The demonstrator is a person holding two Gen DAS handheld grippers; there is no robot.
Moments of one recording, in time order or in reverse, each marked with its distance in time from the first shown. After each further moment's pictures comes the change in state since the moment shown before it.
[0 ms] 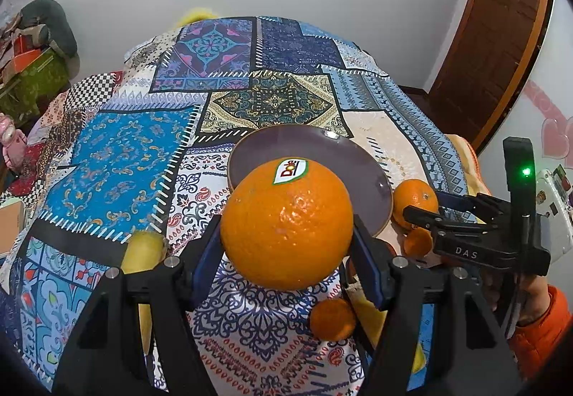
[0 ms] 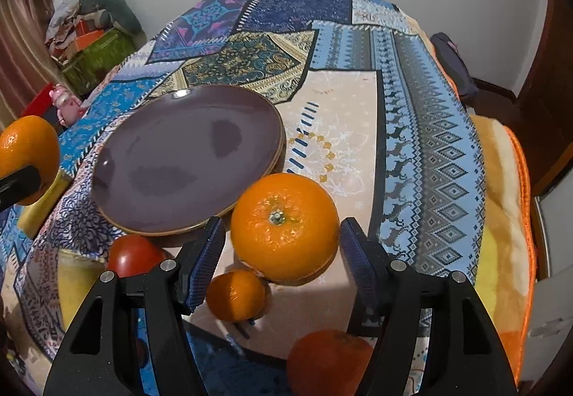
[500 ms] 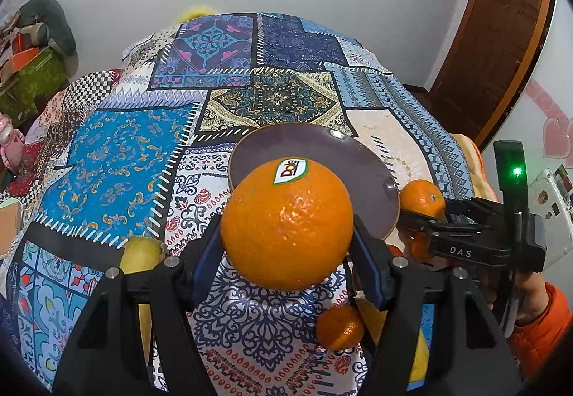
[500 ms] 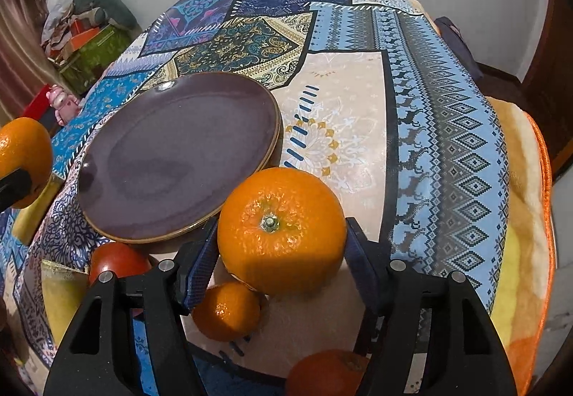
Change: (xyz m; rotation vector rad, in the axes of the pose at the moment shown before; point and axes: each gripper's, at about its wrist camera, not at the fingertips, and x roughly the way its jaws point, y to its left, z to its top) left arm 0.009 0.004 0.003 0.000 0.006 0.002; right arm 0.013 -0.002 0.001 0.009 0.026 0.010
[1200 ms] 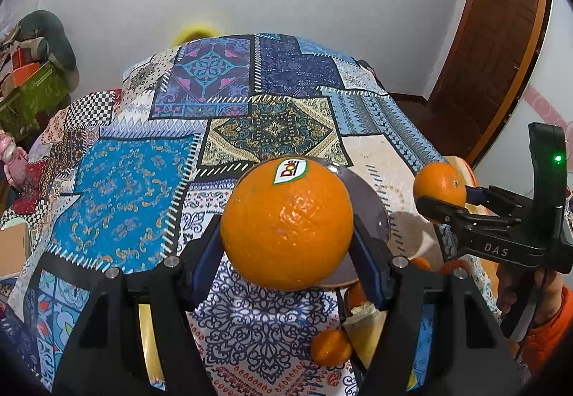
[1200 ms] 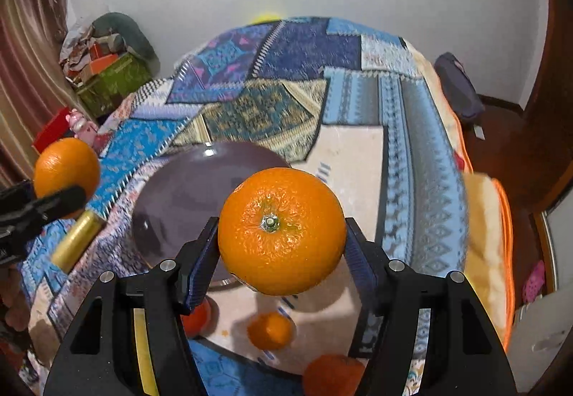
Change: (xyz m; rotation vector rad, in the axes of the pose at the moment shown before) left arm -0.017 -0.006 0.035 0.018 -0.043 0.001; right arm -0.053 0.018 0.042 -0.025 -0.145 0.041
